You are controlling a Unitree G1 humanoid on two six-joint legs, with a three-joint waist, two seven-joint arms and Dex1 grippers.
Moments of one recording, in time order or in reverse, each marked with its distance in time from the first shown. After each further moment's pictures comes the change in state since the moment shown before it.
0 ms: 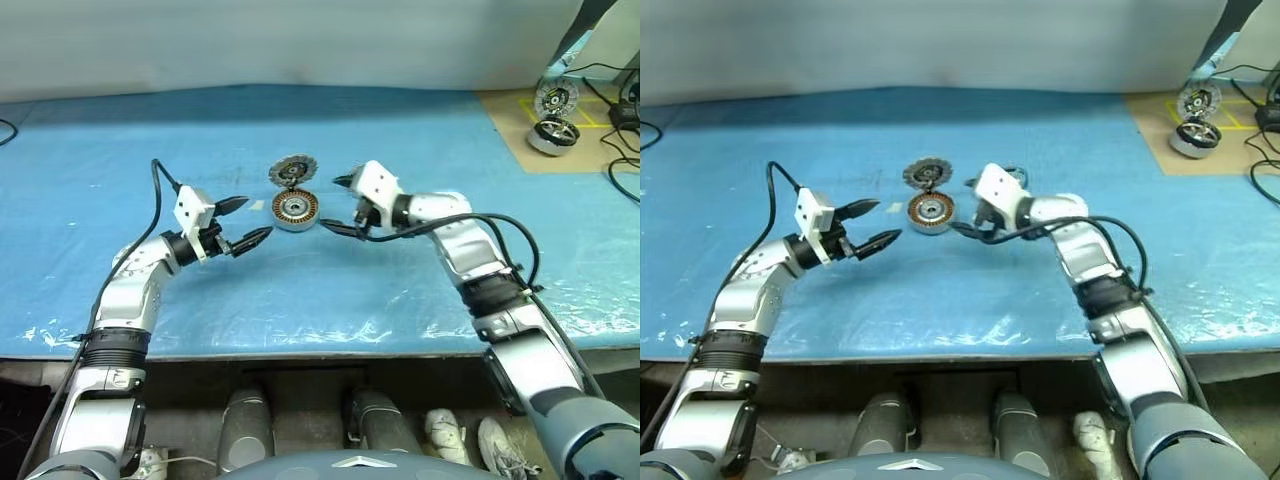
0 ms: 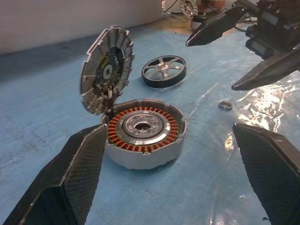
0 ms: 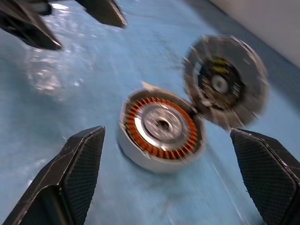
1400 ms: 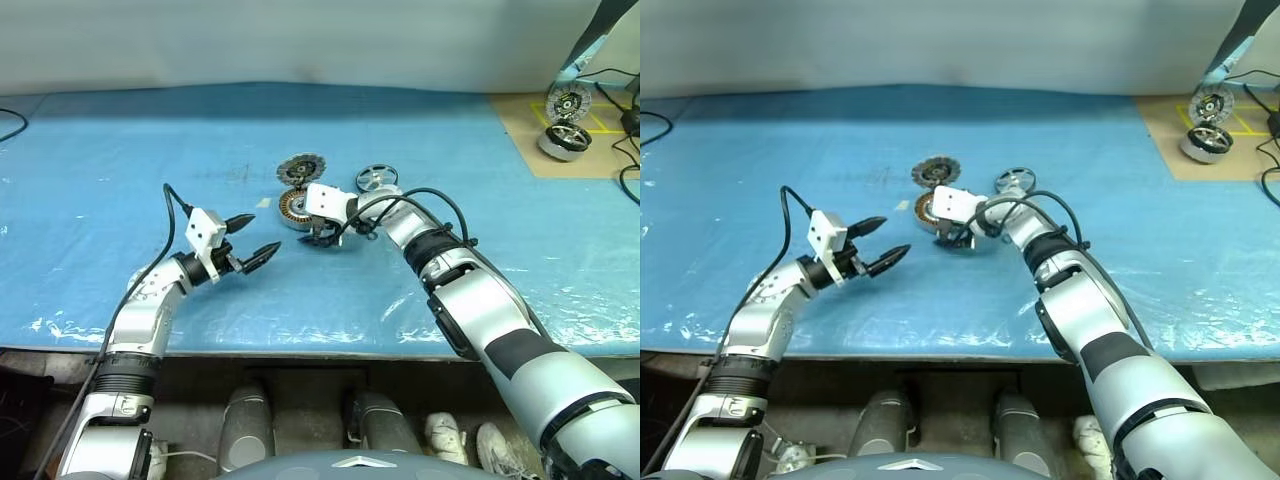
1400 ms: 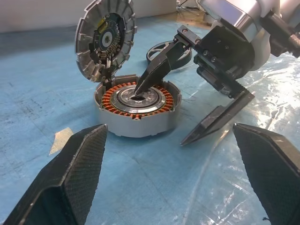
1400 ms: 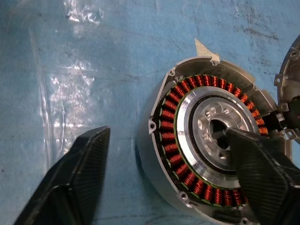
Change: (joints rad) left arm 0.112 -0.066 -0.043 -0.073 0.021 -0.023 0.086; right arm -0.334 0.180 0.102 0.822 -0.333 -0.412 -0.082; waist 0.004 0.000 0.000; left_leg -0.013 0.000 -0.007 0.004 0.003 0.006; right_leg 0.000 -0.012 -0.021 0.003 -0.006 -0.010
